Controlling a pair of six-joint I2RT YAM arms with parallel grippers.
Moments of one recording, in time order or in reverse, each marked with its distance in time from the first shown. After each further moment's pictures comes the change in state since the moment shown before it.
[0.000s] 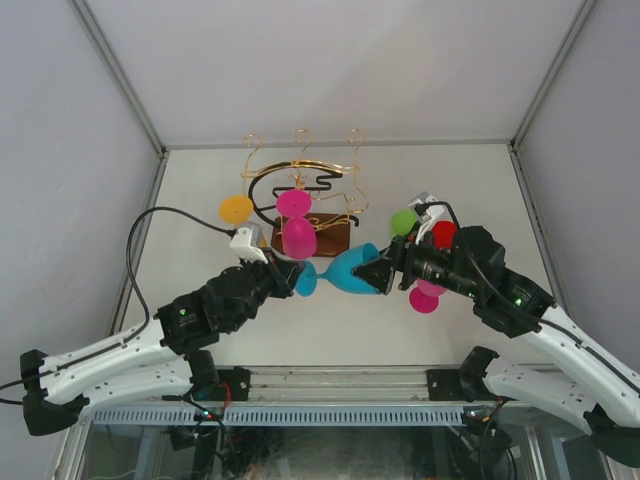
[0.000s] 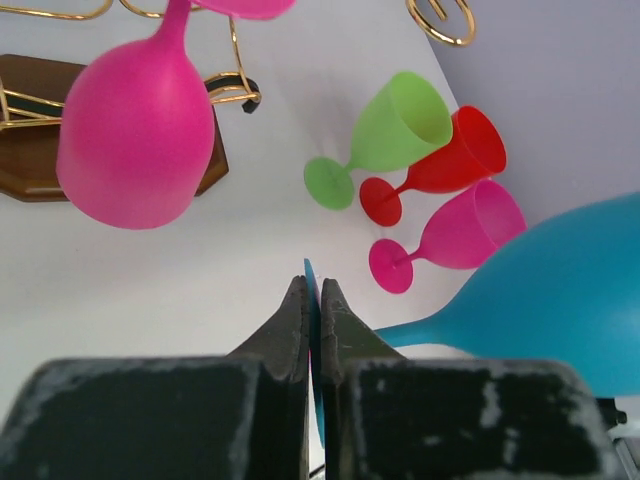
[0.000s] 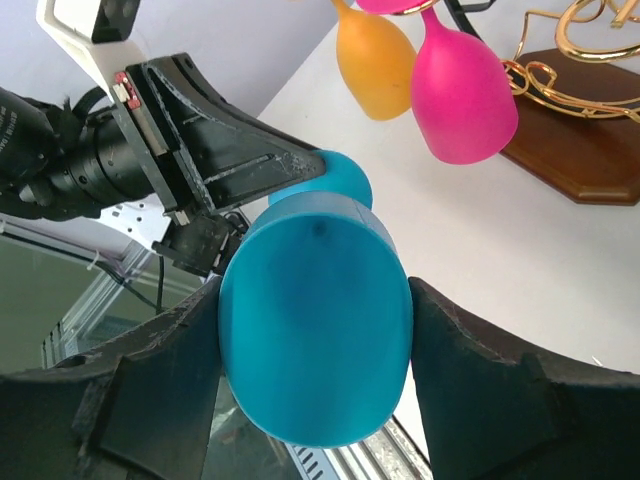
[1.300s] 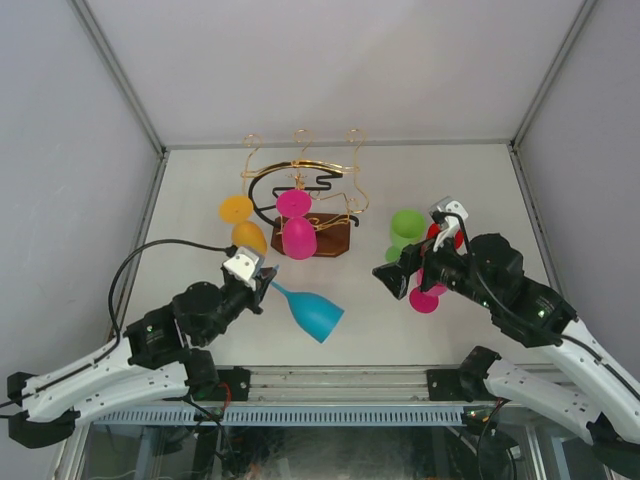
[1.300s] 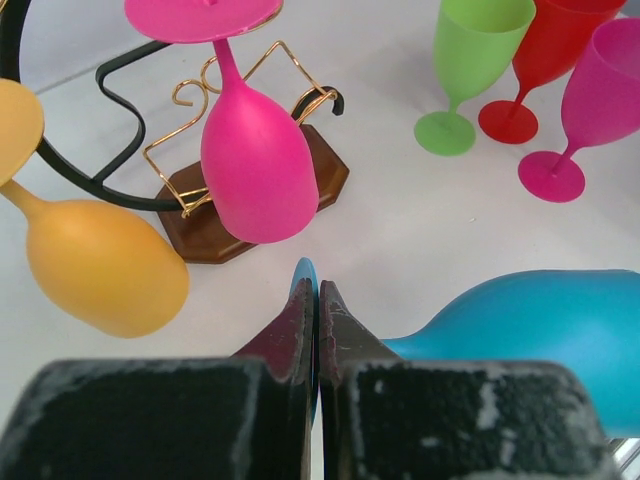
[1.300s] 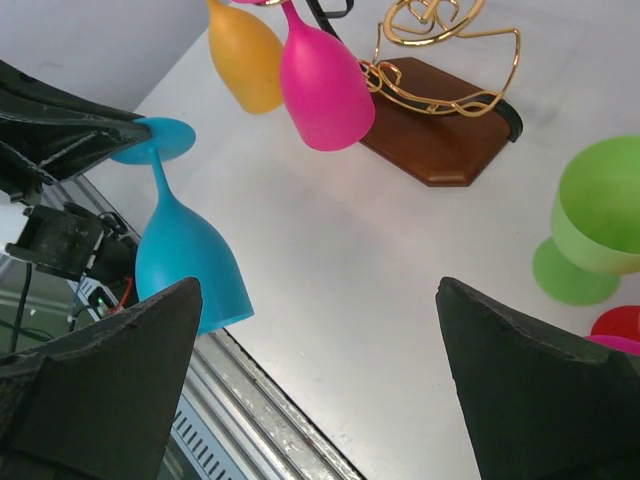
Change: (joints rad) left arm -0.001 -0.227 -0.054 -0.126 0.019 0.635; right arm -0.043 -0.090 0.019 -0.197 0.164 -0.189
